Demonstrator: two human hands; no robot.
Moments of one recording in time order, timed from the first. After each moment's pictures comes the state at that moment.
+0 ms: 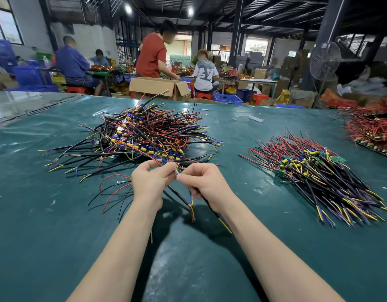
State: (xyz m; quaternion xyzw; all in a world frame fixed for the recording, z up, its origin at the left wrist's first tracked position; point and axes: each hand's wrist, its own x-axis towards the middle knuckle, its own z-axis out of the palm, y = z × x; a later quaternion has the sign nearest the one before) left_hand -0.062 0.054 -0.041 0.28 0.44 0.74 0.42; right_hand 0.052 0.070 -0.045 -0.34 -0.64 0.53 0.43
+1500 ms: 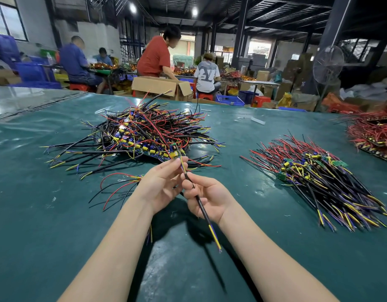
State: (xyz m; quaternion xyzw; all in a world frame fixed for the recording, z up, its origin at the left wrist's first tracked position) left_hand -0.074 0.057 -0.047 0.35 0.36 0.58 0.64; right_hand 0.051 0.066 -0.046 -0.24 -0.31 0.86 0.31
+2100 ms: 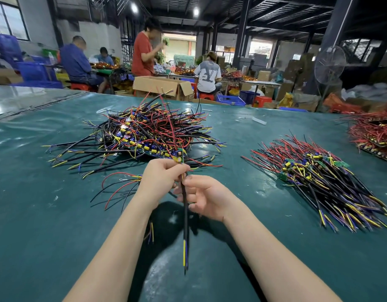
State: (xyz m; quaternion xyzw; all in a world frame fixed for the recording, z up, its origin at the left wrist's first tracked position) left_hand -0.076 0.058 -0.040 0.54 0.55 0.54 0.35; right_hand 0.052 0.065 -0.046 -0.36 -0.48 0.74 0.31
